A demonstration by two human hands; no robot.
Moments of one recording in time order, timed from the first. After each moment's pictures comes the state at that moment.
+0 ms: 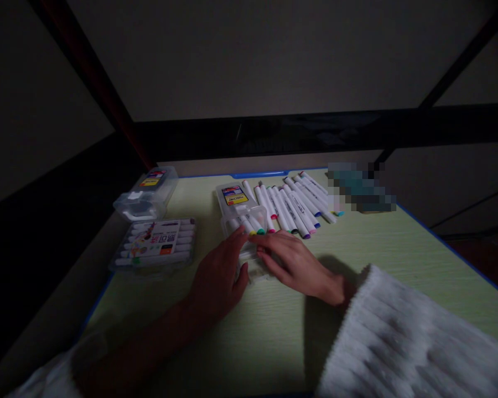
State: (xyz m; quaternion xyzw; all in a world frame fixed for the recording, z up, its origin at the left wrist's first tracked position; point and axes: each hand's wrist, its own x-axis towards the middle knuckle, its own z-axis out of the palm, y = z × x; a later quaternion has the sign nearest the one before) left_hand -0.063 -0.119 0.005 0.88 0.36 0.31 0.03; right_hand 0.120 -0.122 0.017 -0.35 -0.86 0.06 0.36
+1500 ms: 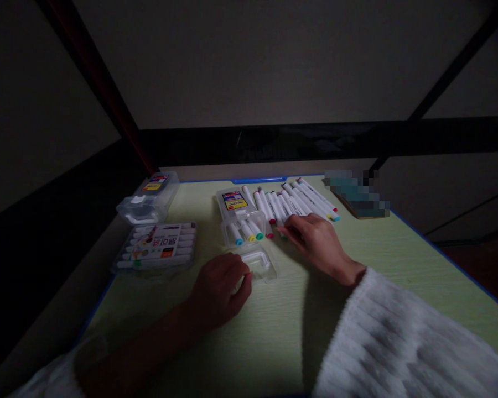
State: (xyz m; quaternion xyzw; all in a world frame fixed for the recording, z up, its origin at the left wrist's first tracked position) left_hand -0.063 -0.125 0.018 0.89 0.26 0.38 0.02; right_hand 0.158 -0.104 0.027 -0.54 -0.80 -0.11 0.26
